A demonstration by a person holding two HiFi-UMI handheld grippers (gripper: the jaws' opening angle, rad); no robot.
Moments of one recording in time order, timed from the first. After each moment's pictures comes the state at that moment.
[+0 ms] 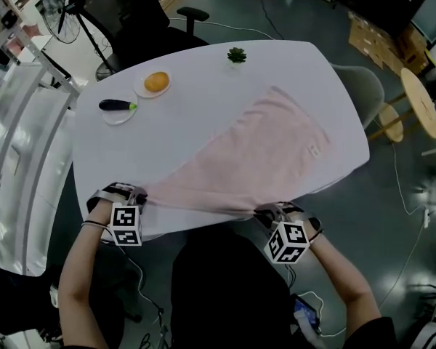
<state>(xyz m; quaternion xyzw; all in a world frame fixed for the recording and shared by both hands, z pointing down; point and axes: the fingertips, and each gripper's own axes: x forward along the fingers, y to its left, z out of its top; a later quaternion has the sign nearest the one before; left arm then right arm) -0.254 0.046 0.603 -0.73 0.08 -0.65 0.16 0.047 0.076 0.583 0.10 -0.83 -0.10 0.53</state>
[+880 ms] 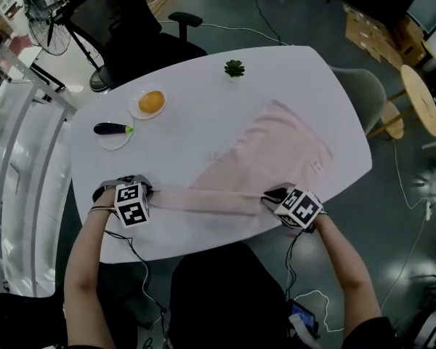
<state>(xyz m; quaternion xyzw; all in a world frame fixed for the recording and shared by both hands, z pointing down) -0.252 -0.060 0.596 -0.77 0.11 -0.63 0.01 0.067 -0.039 0.594 0.18 -0.84 0.20 0.47</state>
